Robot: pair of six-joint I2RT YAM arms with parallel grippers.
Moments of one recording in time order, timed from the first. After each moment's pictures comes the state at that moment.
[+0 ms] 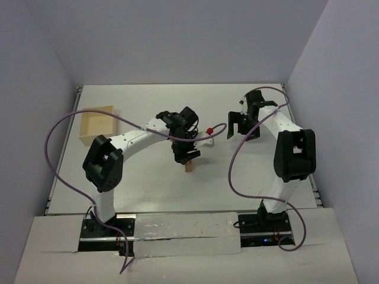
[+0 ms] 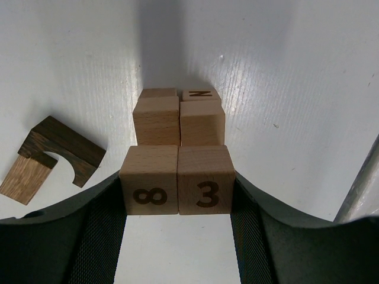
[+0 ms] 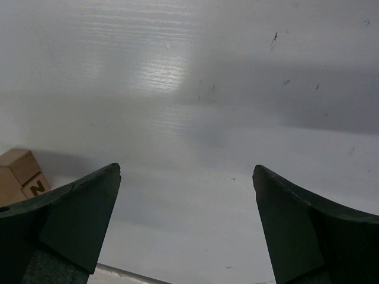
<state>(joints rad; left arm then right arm) -0.82 1.91 1.58 -0.95 0.26 0.66 0.07 1.79 1.32 -0.77 -0.20 0.14</state>
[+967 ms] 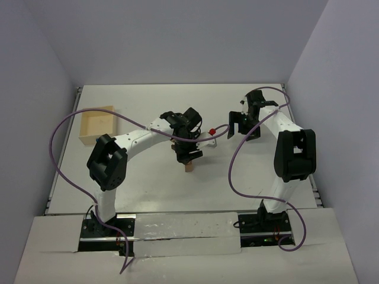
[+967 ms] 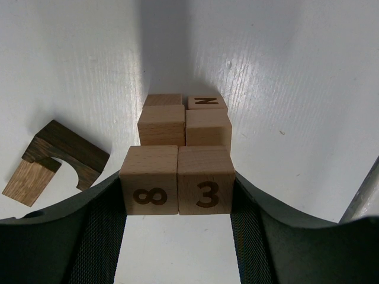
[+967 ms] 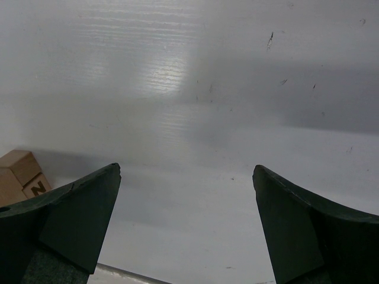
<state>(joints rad) -0.84 1.94 1.61 -0.96 0.22 0.64 0.07 1.79 1.32 -0.77 -0.20 0.15</state>
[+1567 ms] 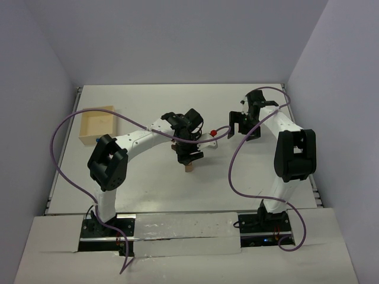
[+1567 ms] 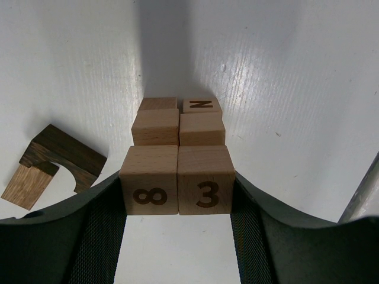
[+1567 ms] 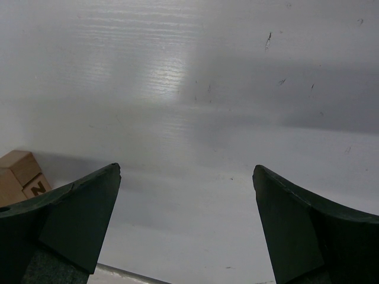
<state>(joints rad) -0.85 1.95 1.61 -0.96 0.22 0.64 0.06 1.79 1.32 -0.77 -0.20 0.15</state>
